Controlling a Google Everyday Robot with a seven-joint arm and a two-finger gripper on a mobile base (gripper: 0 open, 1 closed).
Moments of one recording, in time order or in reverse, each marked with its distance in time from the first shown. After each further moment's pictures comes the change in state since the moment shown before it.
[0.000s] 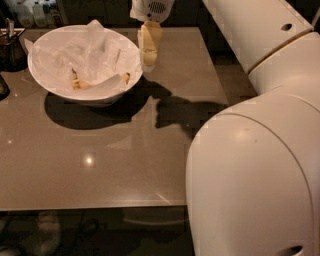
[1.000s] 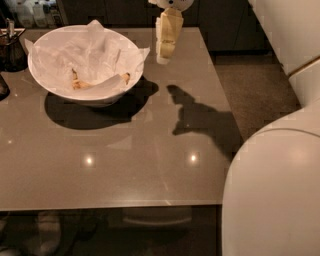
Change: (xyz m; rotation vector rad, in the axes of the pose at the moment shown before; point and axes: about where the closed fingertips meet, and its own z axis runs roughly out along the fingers) arm 0.025 0.014 -0.049 0.077 -0.014 0.061
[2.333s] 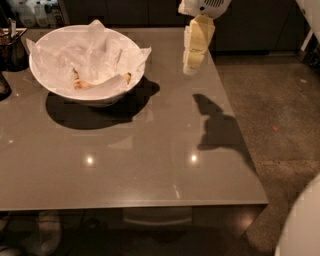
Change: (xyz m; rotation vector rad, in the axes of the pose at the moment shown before) arm 0.051 0.050 -0.033 -0.033 0.078 0.121
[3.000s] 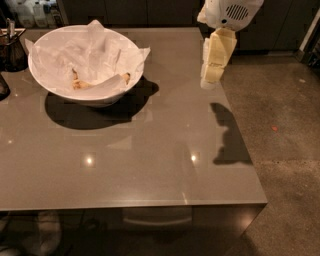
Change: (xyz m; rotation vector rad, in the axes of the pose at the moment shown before) arm 0.036 0.037 -0.012 0.016 0.032 0.064
